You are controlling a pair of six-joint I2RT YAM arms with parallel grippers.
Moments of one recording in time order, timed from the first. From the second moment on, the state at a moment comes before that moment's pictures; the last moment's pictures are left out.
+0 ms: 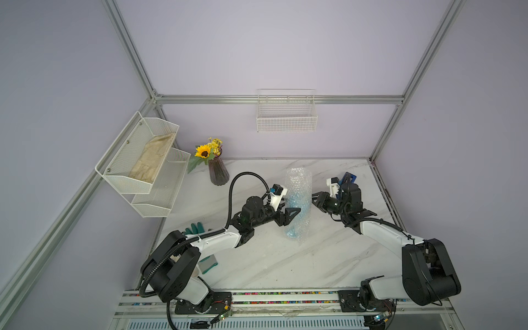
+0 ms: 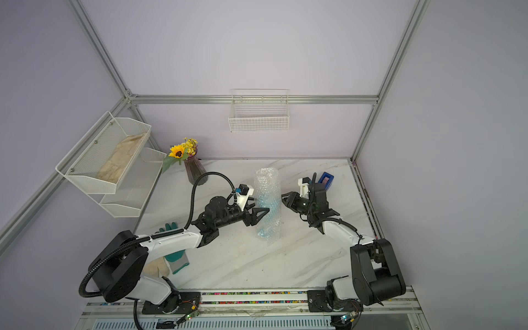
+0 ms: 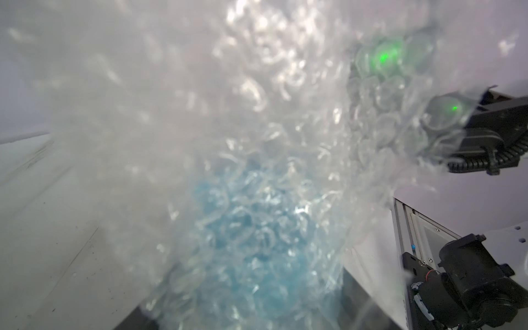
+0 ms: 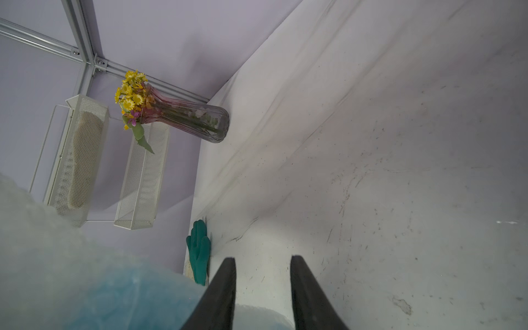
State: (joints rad) left arm -0.72 1.49 0.72 0.64 0.36 -0.20; right arm 0.22 1.39 0.74 0.19 -0.57 0.81
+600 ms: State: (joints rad) left arm -0.95 1.62 0.38 1.21 0.09 0.06; right arm 0.22 1.25 0.71 0.09 -0.56 0.73
